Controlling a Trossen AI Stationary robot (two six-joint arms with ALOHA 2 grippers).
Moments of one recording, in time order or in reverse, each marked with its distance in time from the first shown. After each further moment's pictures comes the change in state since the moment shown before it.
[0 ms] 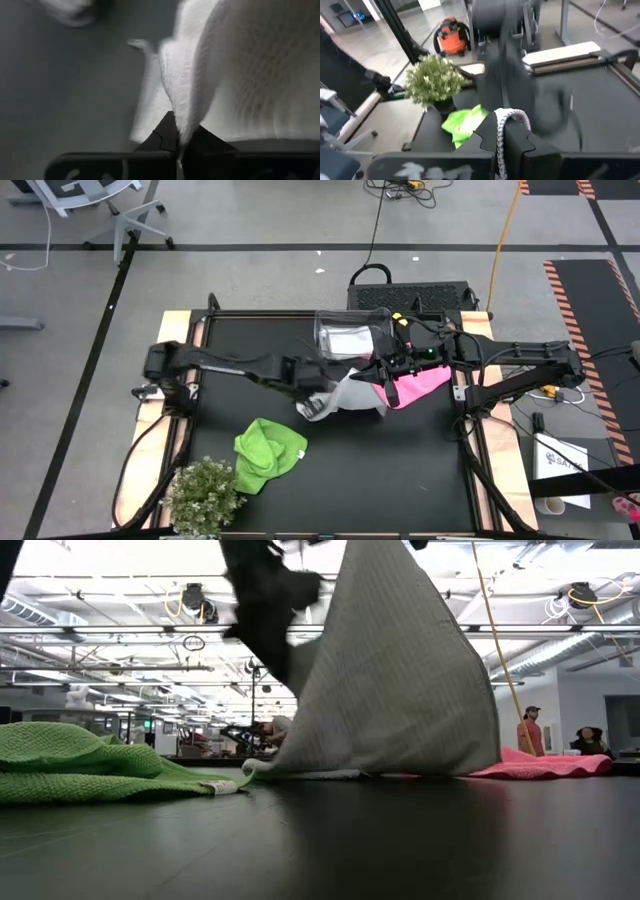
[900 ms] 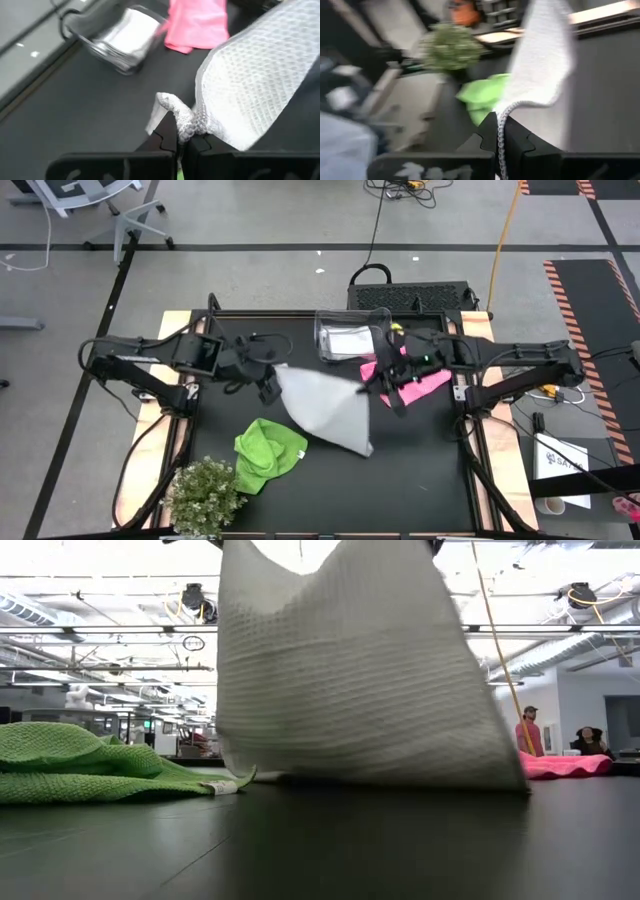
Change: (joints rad) left arm -0.097 -0.442 0.035 -0.153 -0.204 -0.038; right arm 0.021 -0.001 0.000 -0.132 -0.058 0.022
